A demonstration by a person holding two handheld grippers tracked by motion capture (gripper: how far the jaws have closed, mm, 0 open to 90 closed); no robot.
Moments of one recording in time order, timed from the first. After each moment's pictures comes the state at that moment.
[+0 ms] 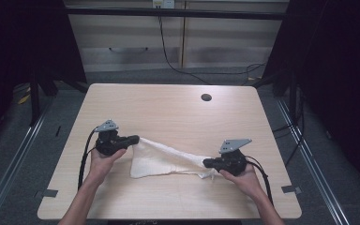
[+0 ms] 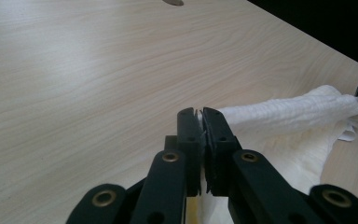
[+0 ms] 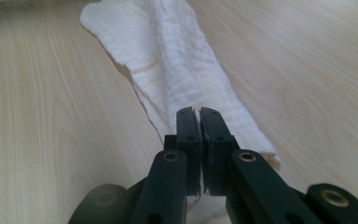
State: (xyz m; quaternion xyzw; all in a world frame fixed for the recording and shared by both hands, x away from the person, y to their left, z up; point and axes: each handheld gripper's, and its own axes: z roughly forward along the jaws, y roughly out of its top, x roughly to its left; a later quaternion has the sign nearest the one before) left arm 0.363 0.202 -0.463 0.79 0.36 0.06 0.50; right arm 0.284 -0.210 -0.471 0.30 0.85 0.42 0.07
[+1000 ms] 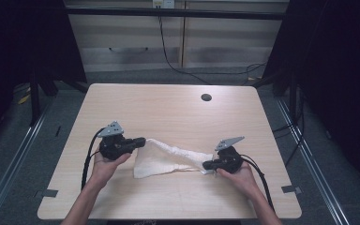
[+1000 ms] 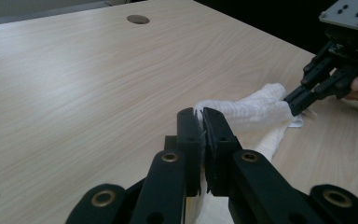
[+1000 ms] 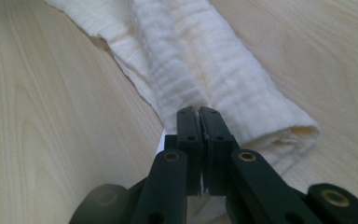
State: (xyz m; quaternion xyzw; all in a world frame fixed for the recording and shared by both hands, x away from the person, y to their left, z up) left arm 0.336 0.183 -0.441 0.80 0.30 0.08 0.52; right arm 0.303 -0.210 -0.497 0.35 0.86 0.37 0.02
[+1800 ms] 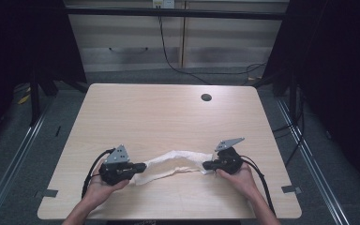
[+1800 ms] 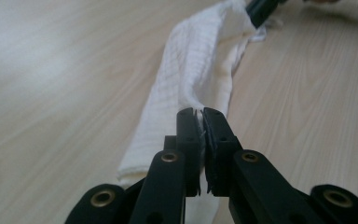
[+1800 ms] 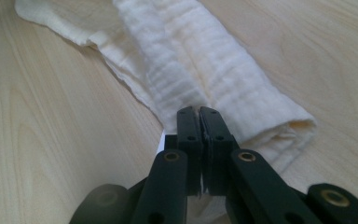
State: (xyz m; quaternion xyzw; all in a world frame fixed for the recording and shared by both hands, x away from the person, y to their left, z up) left arm 0.281 0.179 -0.464 0.87 0.23 0.07 0.44; right arm 0.299 -0.208 -0.497 0.36 0.85 0.37 0.03
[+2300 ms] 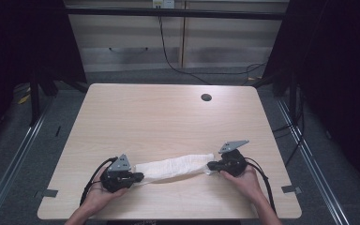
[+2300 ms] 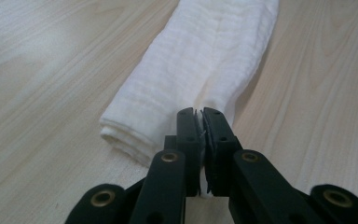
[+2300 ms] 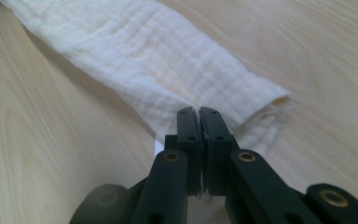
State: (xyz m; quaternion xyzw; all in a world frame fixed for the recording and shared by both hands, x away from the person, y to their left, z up) left arm 0.277 0.185 -0.495 0.89 0.24 0.05 0.39; right arm 0.289 -0.217 -0.492 0.36 0.86 0.36 0.06
